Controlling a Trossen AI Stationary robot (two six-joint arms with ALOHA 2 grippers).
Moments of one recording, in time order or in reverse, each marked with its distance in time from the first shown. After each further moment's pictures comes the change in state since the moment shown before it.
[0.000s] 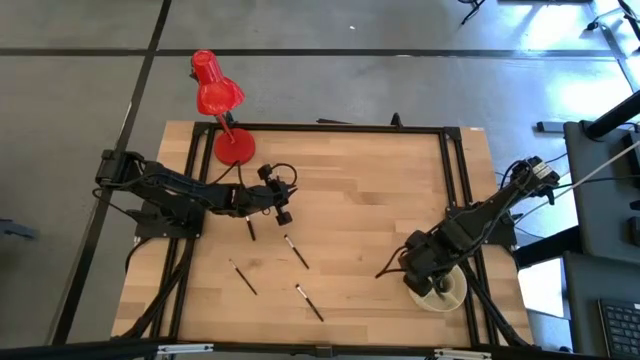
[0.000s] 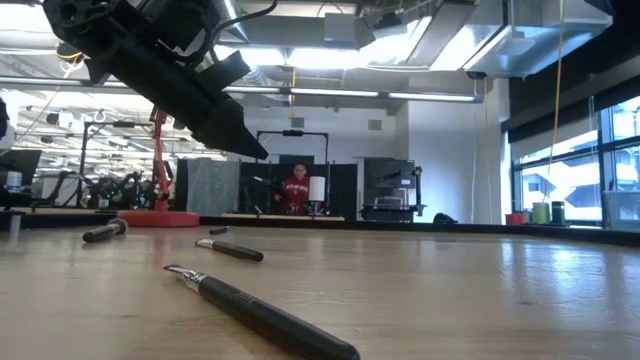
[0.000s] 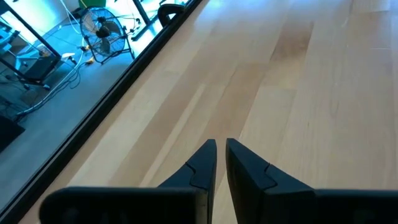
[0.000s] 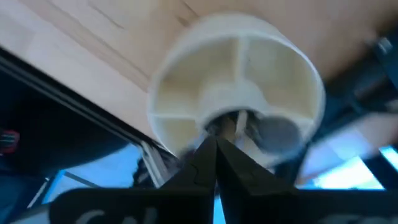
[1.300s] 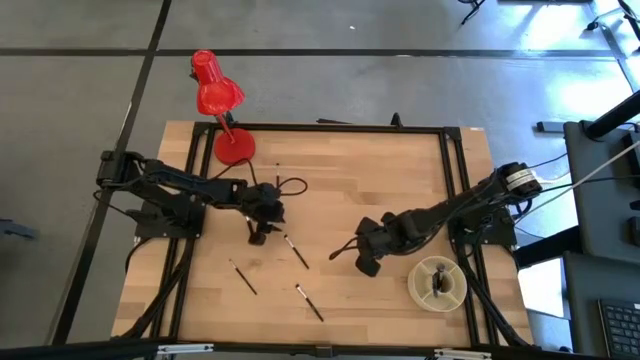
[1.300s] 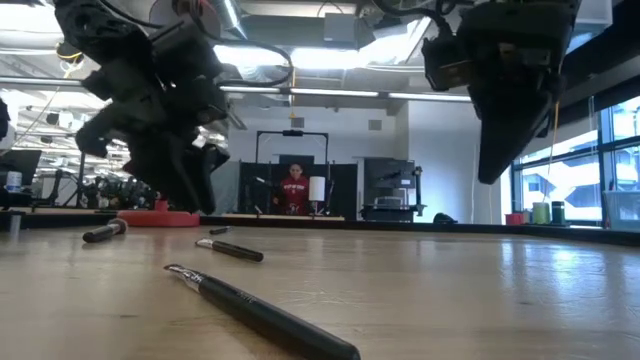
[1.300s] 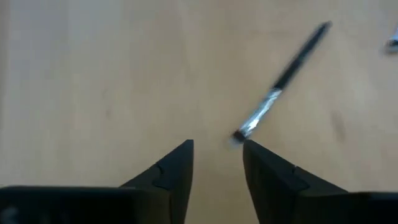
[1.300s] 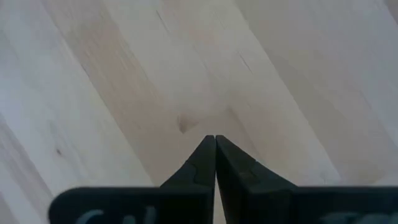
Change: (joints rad) left arm 0.088 0.003 0.000 -0.355 0.789 0.205; right arm -0.250 0.172 -0.201 0.656 0.461 -0.547
